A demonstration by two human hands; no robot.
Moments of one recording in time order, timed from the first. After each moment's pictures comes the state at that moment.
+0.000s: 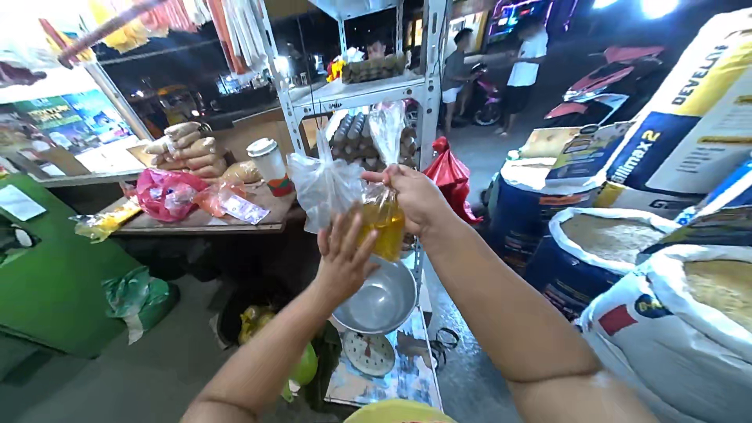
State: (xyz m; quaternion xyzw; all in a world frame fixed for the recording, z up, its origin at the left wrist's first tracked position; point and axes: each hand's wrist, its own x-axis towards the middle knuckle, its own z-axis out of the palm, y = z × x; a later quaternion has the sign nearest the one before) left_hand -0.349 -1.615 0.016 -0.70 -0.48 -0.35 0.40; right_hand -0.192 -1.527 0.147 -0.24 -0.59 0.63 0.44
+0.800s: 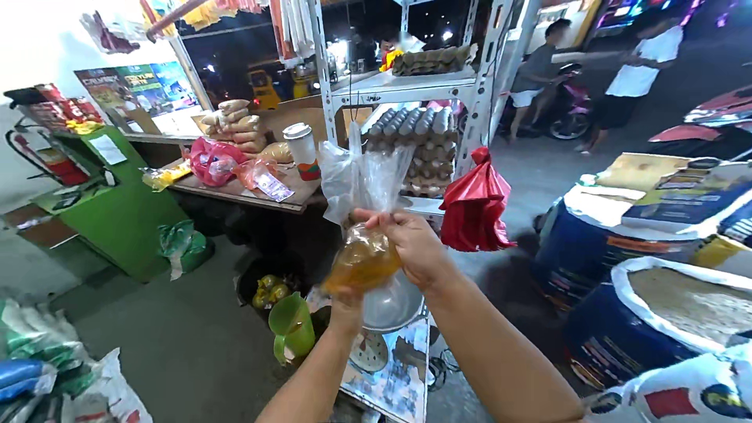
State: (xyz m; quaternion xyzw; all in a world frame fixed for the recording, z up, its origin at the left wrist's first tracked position) left_hand -0.257 -1.663 -0.040 -0.33 -0.35 -0.84 -0.23; right_hand -0.171 -1.563 0.107 -0.10 -0.65 0.67 0.35
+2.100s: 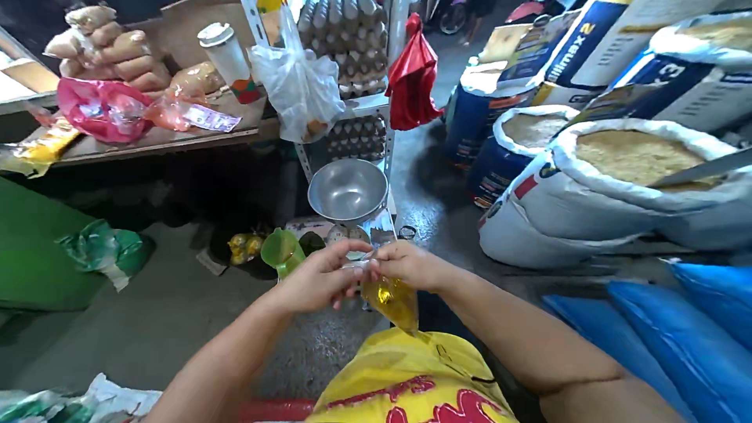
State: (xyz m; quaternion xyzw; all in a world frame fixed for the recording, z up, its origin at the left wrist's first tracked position) left_hand -0.302 -1.871 0.039 -0.64 -0.49 -0.30 -0.51; right_hand -0.088 -1.770 -0.004 -0.23 -0.74 0.62 0.11
